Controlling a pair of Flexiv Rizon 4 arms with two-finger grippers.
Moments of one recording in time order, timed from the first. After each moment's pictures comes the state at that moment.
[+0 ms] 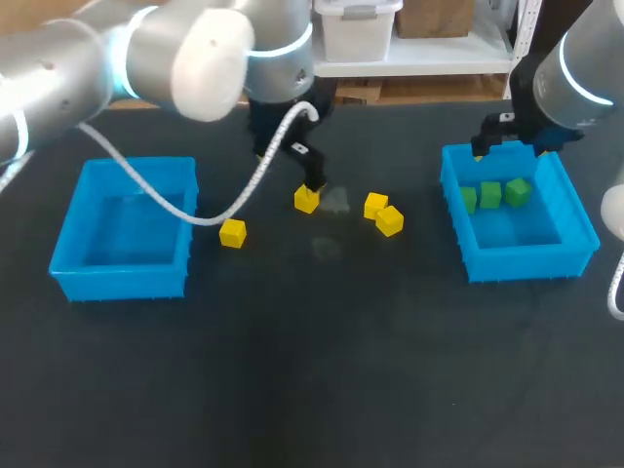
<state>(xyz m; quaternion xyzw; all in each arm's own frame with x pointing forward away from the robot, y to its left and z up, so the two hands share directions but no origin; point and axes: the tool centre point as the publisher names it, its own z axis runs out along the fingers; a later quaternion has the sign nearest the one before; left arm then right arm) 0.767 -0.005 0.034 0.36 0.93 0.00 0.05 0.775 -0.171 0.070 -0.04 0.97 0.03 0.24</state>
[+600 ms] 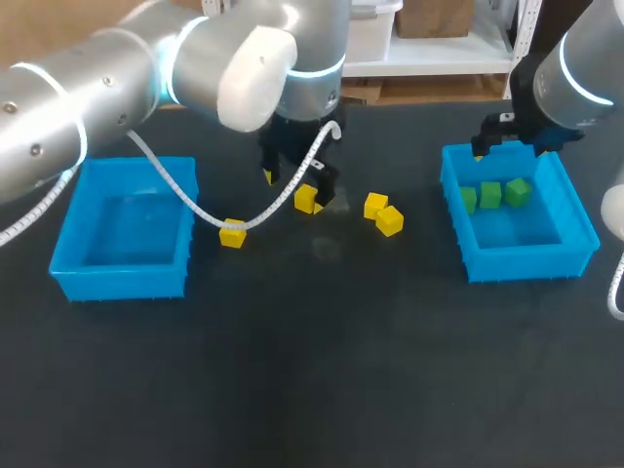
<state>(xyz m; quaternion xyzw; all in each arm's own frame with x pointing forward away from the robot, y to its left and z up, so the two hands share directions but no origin) 0.777 -0.008 -0.002 0.32 0.95 0.05 0.02 0.775 -0.171 0.070 -0.04 0.97 0.03 0.24</state>
